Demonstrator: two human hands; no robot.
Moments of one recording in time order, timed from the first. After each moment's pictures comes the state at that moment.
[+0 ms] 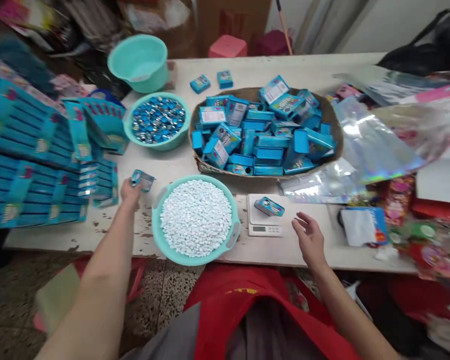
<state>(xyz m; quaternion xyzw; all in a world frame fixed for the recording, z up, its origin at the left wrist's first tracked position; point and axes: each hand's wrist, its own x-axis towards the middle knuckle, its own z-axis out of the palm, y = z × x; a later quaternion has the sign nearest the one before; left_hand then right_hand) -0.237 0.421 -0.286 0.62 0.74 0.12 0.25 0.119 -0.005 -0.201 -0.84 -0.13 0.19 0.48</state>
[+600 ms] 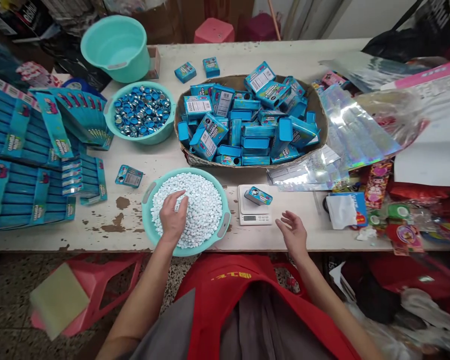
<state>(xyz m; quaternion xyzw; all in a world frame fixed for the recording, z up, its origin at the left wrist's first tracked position) -0.136 0.223 -0.196 0.73 0.49 0.33 0.35 0.107 -0.032 -0.218 -0.85 -0.09 0.20 0.47</state>
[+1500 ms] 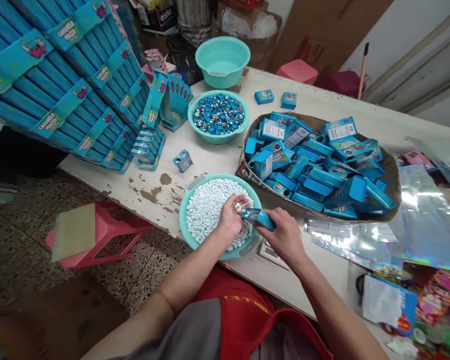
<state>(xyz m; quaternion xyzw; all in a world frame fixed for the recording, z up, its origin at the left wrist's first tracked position) -0.071 0.214 -0.171 -0.07 0.44 0.40 0.80 0.052 0.139 -0.128 -0.72 -0.66 0.15 0.16</state>
